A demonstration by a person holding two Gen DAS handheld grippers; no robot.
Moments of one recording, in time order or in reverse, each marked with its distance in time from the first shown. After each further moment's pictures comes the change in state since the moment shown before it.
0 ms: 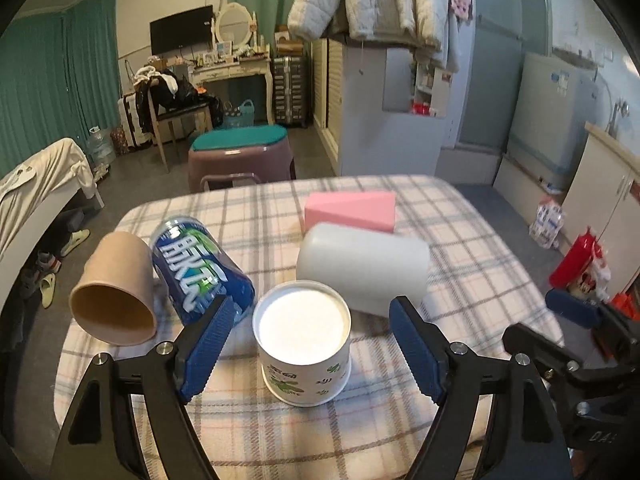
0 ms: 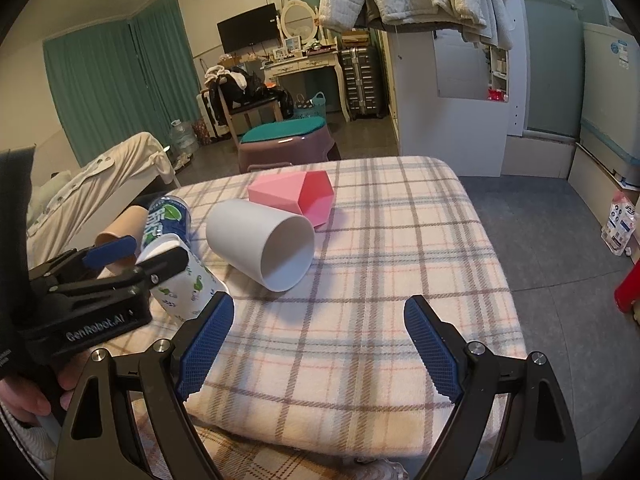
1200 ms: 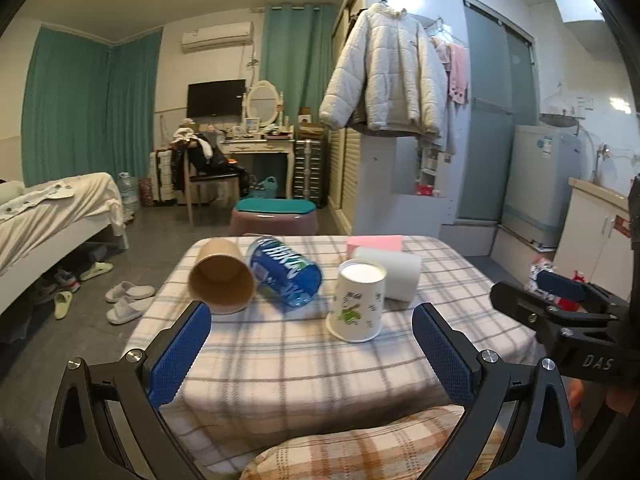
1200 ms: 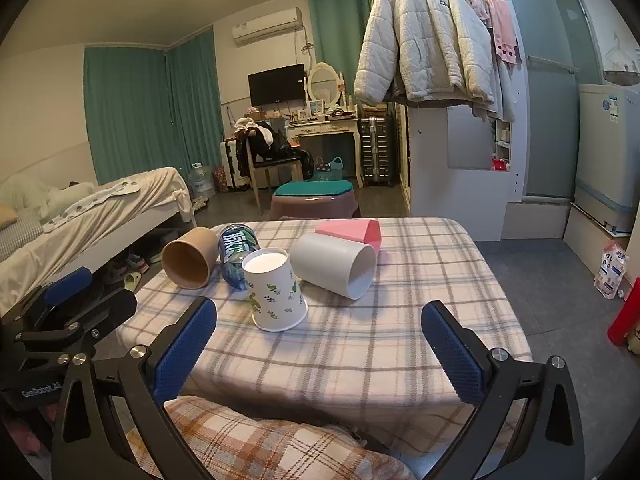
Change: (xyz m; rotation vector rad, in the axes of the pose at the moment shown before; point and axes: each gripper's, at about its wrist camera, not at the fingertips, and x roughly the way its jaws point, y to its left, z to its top) left arm -0.139 0.055 -0.096 -0.055 -0.321 0.035; right arm -0.094 0.084 -0.056 -0.096 -0.255 0.001
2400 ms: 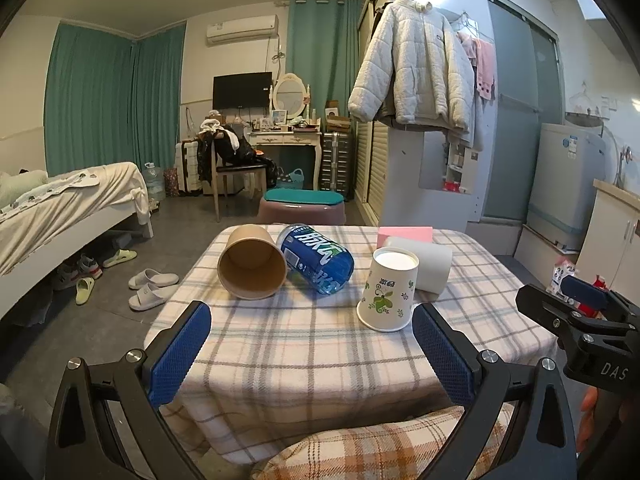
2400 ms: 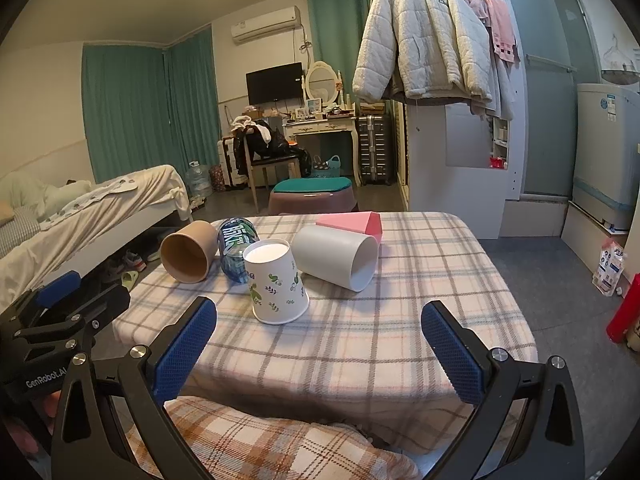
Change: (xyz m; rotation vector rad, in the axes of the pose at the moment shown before) left arm 0.001 0.012 -0.010 -0.028 0.026 0.088; right arm 0.004 0.003 -0.008 0.002 0.008 -0.011
